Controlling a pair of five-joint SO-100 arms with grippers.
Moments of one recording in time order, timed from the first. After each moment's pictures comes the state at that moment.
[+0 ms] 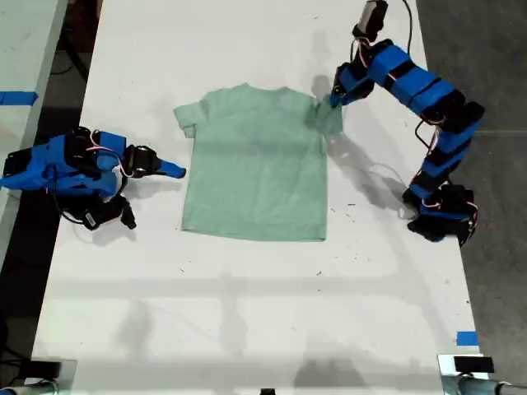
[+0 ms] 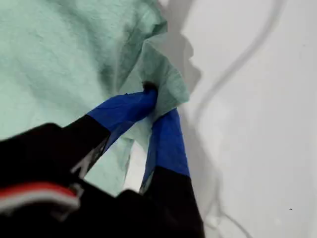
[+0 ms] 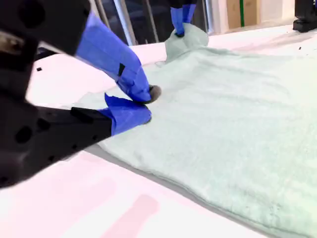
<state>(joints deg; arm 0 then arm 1) -15.7 205.3 186.2 57.9 16.1 55.5 81.3 70.4 78.7 -43.3</state>
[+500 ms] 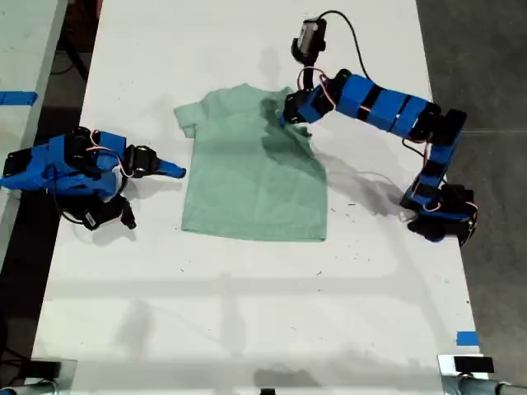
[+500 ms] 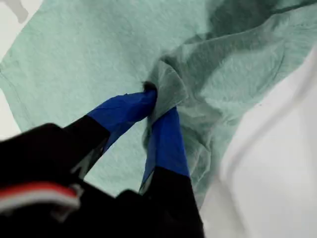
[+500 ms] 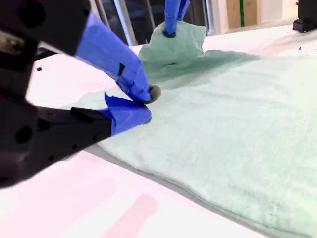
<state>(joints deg) -15.7 205.3 186.2 57.9 16.1 33.4 78.1 67.3 64.6 -45.4</state>
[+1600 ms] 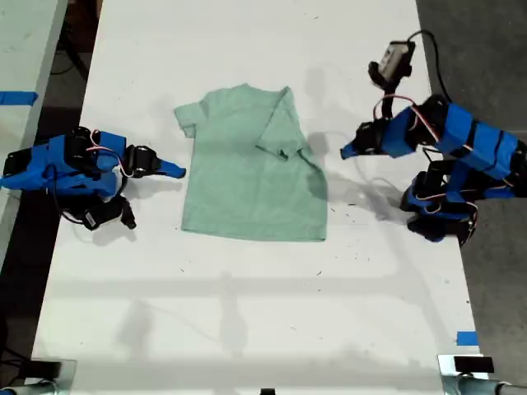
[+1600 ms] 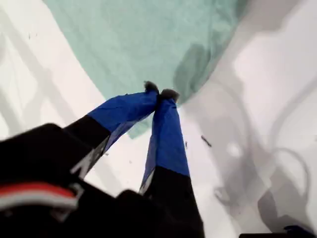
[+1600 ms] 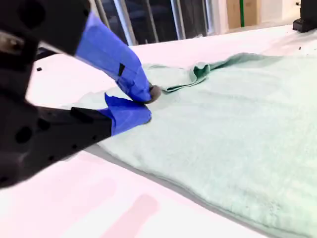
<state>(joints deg) -15.7 205.3 186.2 57.9 16.1 21.4 150.8 119.2 84.9 -29.0</state>
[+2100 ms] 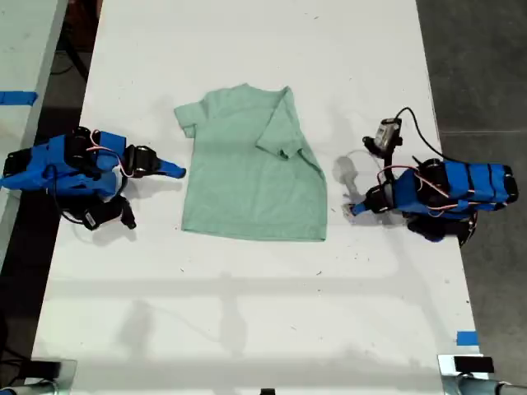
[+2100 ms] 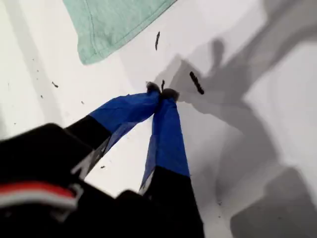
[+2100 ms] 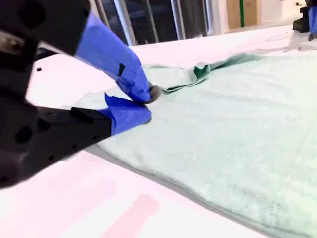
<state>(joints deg) -15.7 205.3 186.2 57.9 16.1 3.6 198.2 174.0 80.9 -24.3</state>
